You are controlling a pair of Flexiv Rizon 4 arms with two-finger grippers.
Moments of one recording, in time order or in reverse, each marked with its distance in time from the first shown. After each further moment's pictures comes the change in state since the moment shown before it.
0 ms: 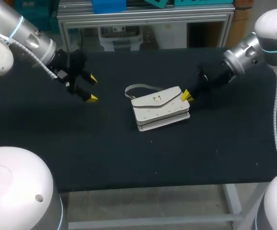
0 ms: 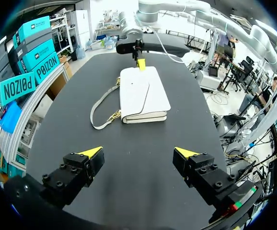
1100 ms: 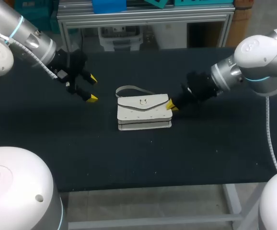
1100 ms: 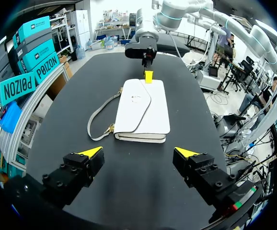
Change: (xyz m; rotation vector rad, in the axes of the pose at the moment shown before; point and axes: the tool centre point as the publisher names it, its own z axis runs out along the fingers) left arm 0.000 0.000 0.000 0.000 0.000 0.000; right arm 0.015 -0.003 0.059 -0.199 -0.073 0.036
